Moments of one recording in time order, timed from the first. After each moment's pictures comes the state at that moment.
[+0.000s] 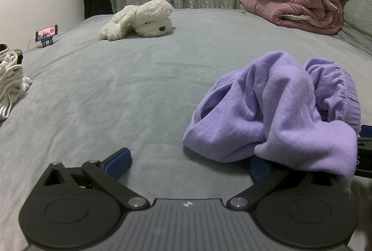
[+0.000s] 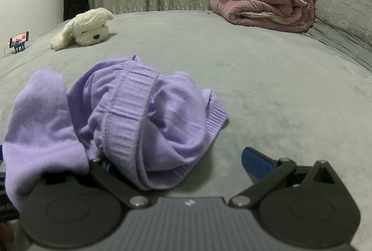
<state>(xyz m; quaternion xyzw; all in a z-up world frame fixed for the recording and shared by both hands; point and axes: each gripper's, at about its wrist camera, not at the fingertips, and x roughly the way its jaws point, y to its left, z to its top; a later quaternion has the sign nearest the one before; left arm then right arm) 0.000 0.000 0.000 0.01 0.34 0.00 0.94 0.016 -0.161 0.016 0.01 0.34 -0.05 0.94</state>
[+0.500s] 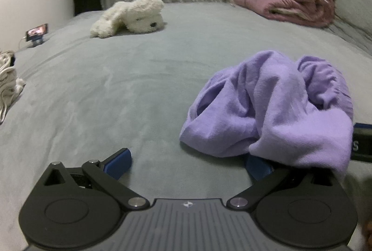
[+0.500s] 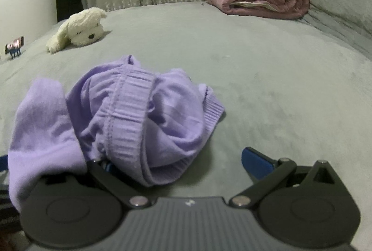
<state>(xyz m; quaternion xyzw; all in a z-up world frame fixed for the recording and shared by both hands) -0.003 0.009 0.010 0.02 0.36 -0.03 0.93 0.015 -0.165 0.017 0.04 0.37 -0.06 0.93</state>
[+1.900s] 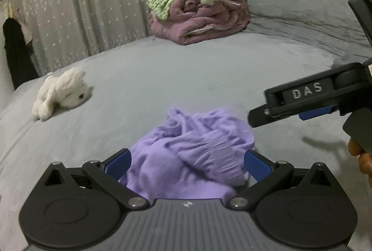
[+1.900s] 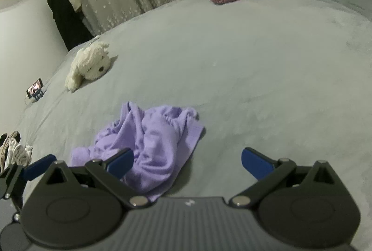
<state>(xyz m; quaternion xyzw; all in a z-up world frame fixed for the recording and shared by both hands) -0.027 -0.057 0.079 0.13 0.27 -0.20 0.93 -0.005 -0.240 0.077 0.18 0.38 -0.01 0.91</state>
